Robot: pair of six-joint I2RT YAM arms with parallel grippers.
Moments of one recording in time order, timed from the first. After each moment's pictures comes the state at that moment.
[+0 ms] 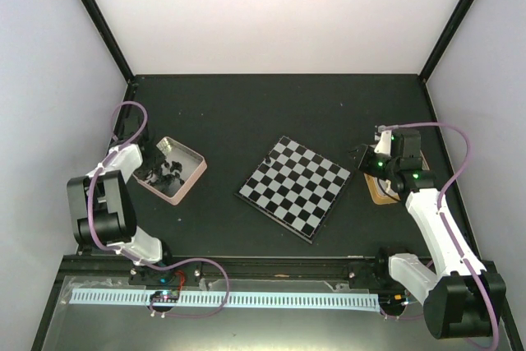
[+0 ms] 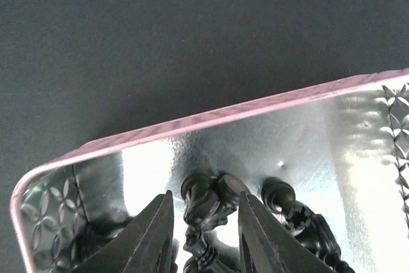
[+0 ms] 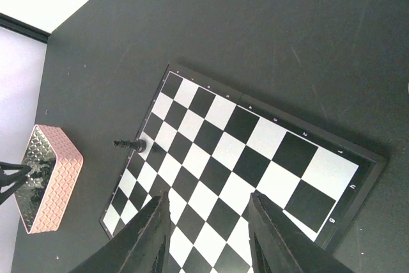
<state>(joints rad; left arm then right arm) 0.23 1.52 0.88 -0.52 -0.13 -0.61 0.07 0.98 0.72 -0.47 -0.44 0.50</state>
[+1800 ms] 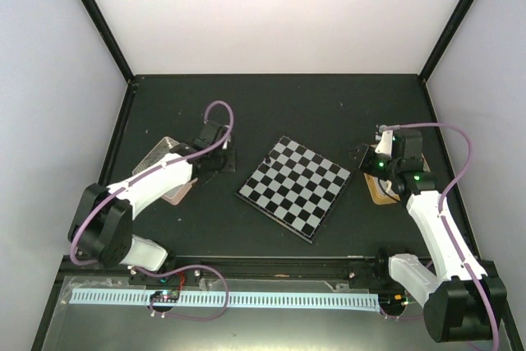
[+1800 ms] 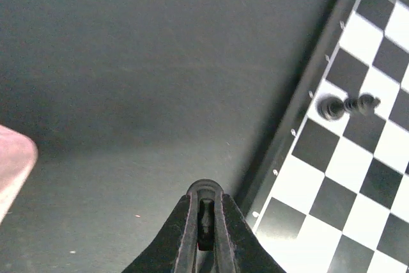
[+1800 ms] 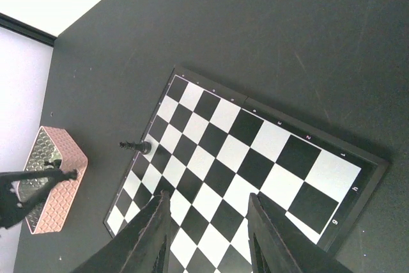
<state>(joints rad) -0.47 1.41 0.91 -0.47 -0.04 -0.50 0.07 0.96 0.72 -0.47 -0.45 0.51</state>
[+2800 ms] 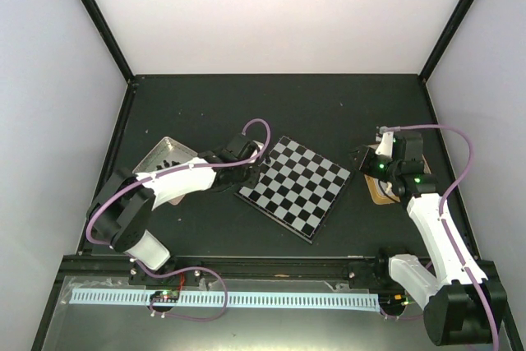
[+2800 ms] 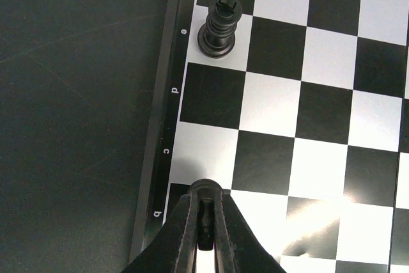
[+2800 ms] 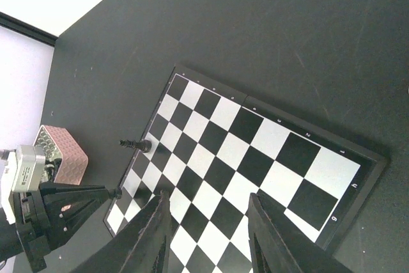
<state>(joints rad) -0.70 1.57 0.91 -0.35 -0.02 -0.29 0.07 0.94 0.71 -0.47 -0.45 0.51</state>
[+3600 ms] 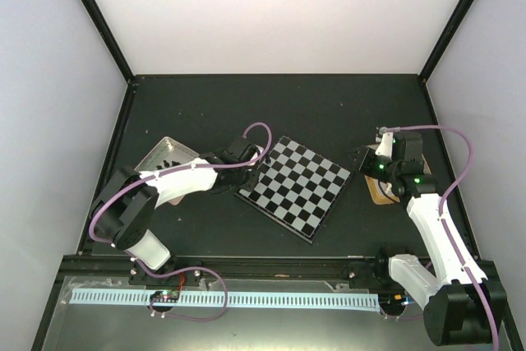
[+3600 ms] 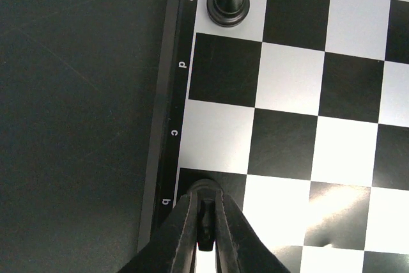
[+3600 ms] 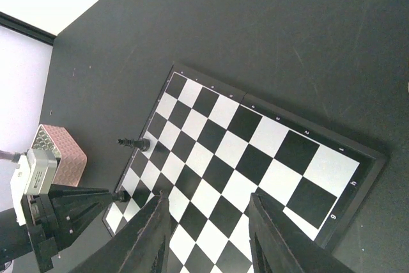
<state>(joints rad) -0.70 1.59 0.89 -0.37 -0.03 -0.26 0.07 0.94 0.71 -0.47 -0.45 0.51</state>
